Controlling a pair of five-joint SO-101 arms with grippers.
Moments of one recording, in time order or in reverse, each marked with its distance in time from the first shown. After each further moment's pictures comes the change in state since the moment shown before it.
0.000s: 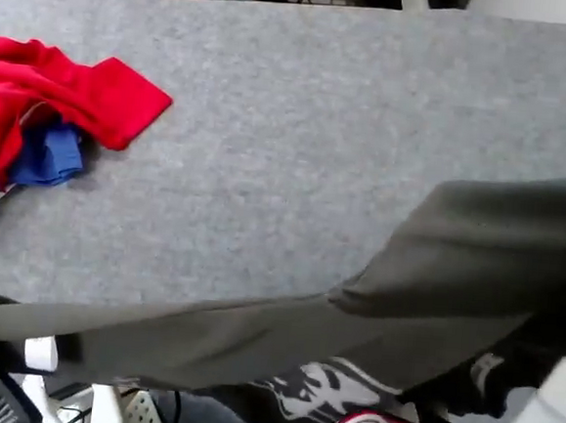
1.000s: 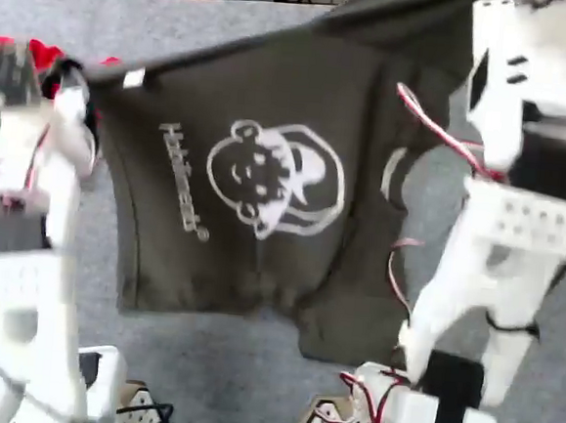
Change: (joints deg) left arm 18.0 35.4 54.6 -65.4 8.2; right arm -11.9 18.7 58.1 -25.7 0.0
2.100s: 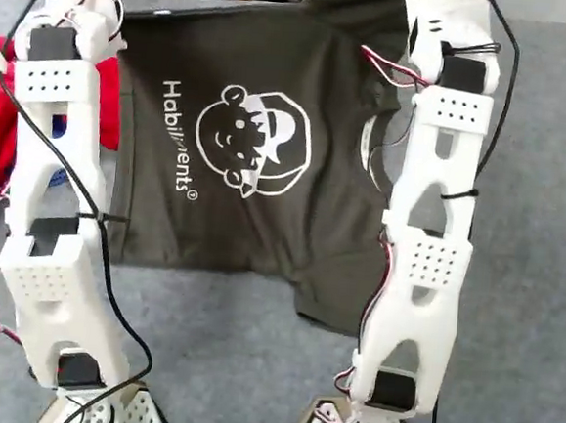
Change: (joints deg) left arm 2.7 71.2 -76.5 23.6 0.4; right arm -5.2 63.6 -51.0 -1.8 -0.2
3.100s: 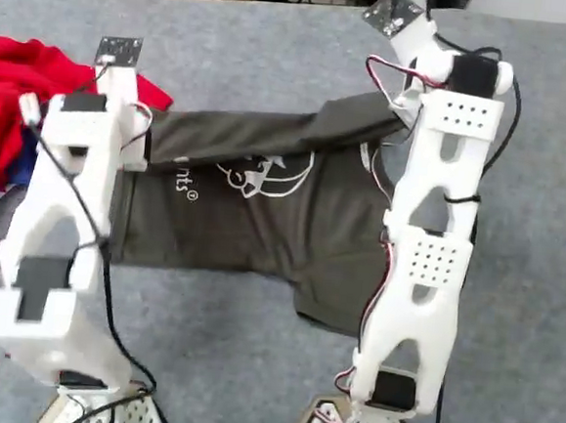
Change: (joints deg) left arm 3.7 -23.3 52.3 9.1 -5.3; right arm 0.2 -1.7 -7.2 54.5 27.1
